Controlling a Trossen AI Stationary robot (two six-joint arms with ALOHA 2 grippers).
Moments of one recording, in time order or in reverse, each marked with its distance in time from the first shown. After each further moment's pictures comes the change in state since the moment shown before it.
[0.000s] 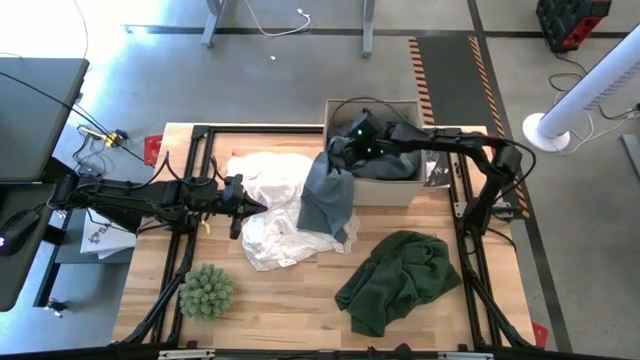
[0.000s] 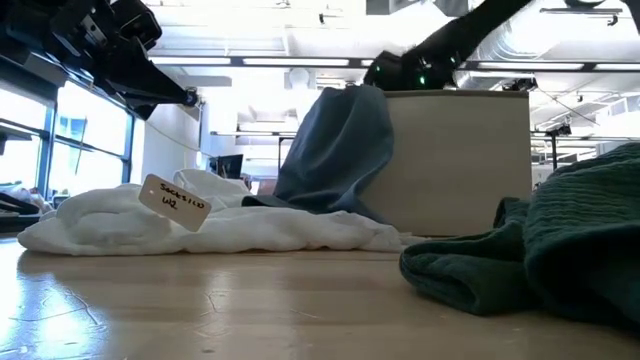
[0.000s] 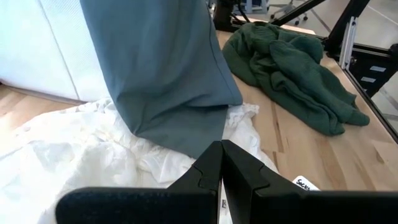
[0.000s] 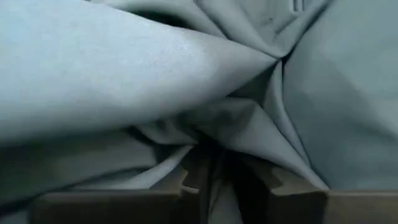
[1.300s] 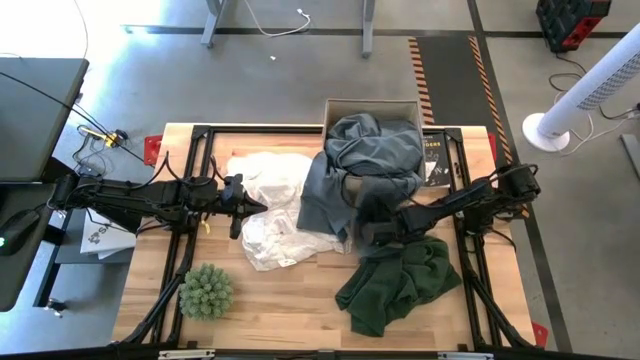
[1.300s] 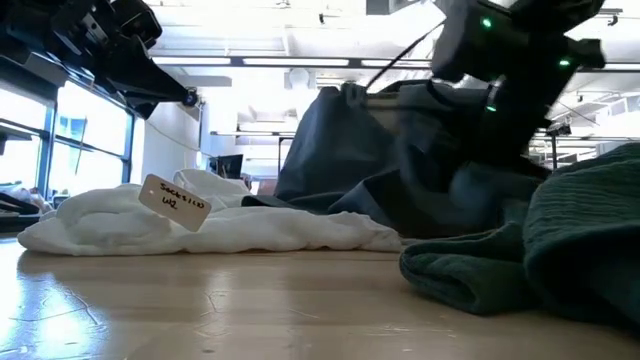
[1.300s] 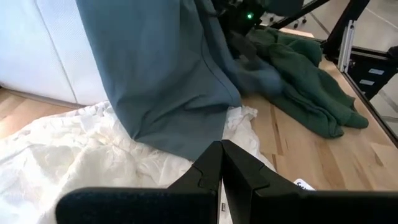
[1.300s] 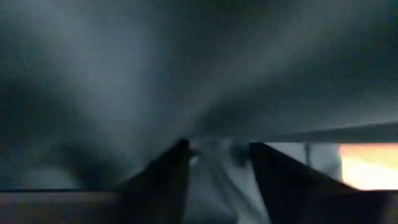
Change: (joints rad) left arm 0.000 0.000 0.000 0.011 0.000 0.001; right arm 0.721 -0.119 -0.425 0.095 0.408 0.919
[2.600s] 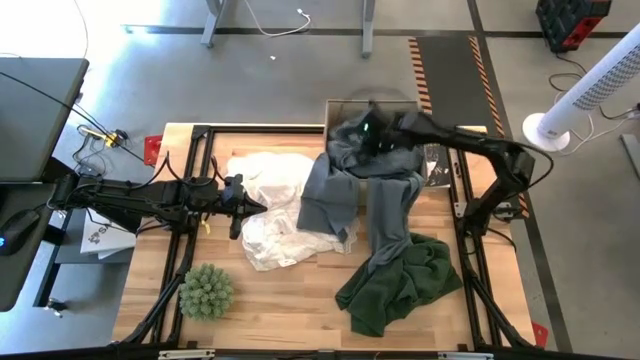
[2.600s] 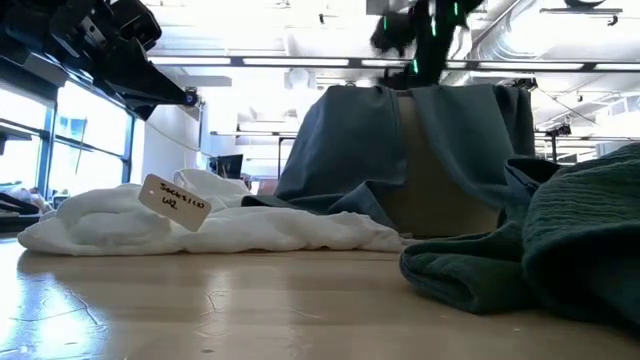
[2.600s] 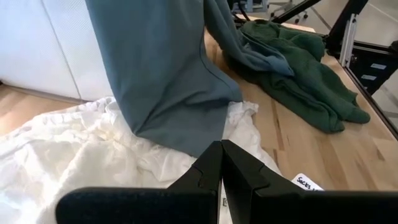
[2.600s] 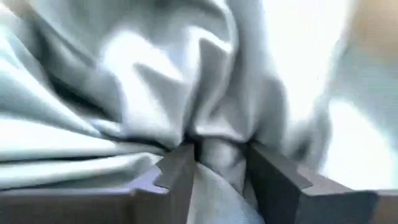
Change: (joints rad) left arm 0.000 0.000 0.000 -0.017 0.001 0.005; right arm -0.658 0.007 0.635 -0.499 -0.277 -0.964
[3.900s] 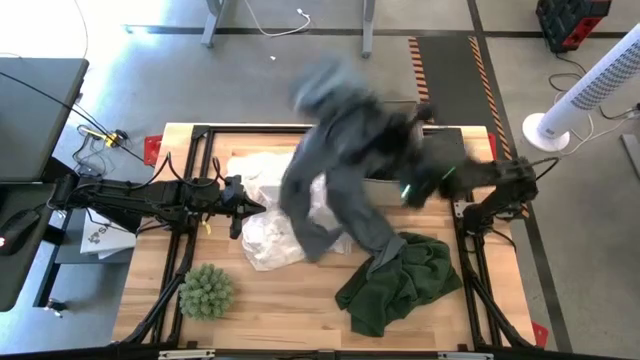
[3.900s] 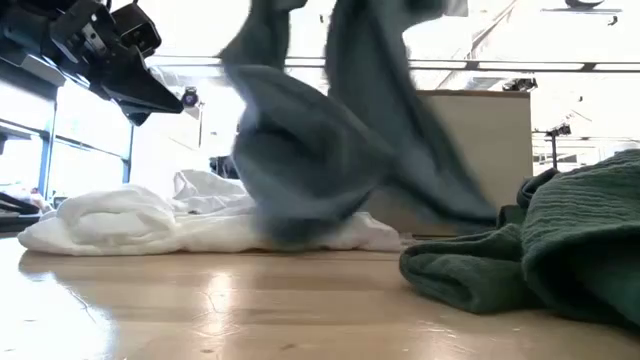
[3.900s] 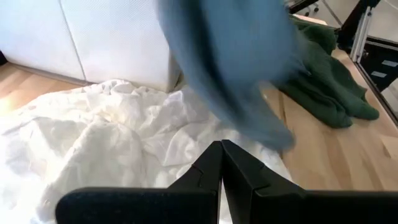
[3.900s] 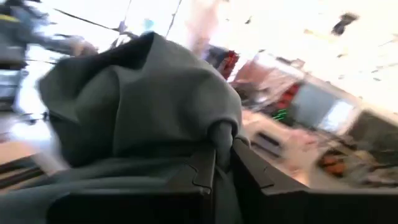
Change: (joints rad) left arm 0.000 0.000 0.000 -0.046 -0.019 -0.043; right arm 0.694 0.025 0.573 0.841 1.098 -1.156
